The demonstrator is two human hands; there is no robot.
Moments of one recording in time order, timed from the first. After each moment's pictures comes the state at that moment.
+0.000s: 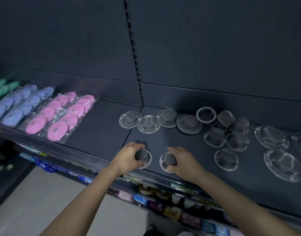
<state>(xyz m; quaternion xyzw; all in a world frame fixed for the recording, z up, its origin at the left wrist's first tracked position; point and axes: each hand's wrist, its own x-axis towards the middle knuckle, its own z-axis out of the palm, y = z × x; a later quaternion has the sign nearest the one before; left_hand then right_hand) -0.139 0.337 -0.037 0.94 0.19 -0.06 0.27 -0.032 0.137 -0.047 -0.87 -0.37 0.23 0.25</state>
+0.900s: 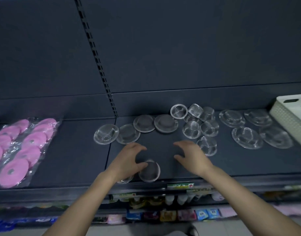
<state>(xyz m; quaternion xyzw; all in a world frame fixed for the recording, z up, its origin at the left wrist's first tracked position) -0.102 0.340 -0.028 0.96 -0.03 -0.07 0.29 -0.037 0.101 -0.026 -0.94 -0.22 0.10 0.24</state>
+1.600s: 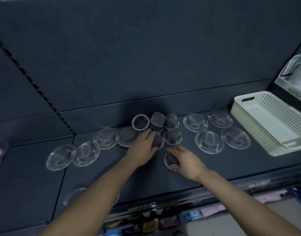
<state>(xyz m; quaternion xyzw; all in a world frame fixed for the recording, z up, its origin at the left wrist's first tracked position) 0.039 0.185 -0.041 0.98 -0.11 -0.03 0.17 0.018 -0.011 -0.044 -0.95 -0.19 0.15 0.20</state>
